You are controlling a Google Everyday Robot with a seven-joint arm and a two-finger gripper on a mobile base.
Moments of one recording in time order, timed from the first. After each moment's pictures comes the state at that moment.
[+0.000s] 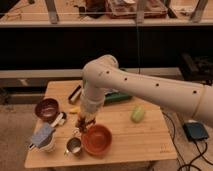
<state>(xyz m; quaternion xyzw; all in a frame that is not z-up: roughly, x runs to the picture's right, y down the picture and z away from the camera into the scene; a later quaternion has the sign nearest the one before) -0.085 0.118 0.619 -0.31 -0.25 -0.26 0.88</state>
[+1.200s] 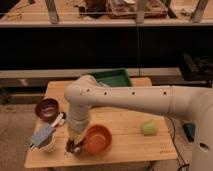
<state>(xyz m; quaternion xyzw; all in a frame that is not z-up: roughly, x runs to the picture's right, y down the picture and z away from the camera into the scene) -0.137 0.208 0.631 -0.38 -0.29 -0.32 0.82</state>
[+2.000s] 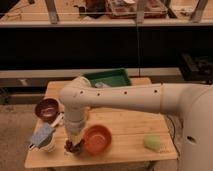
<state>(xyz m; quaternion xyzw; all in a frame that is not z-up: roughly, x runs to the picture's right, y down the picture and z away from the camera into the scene) -0.146 0.212 0.640 -0.39 -0.26 -0.32 0.82</state>
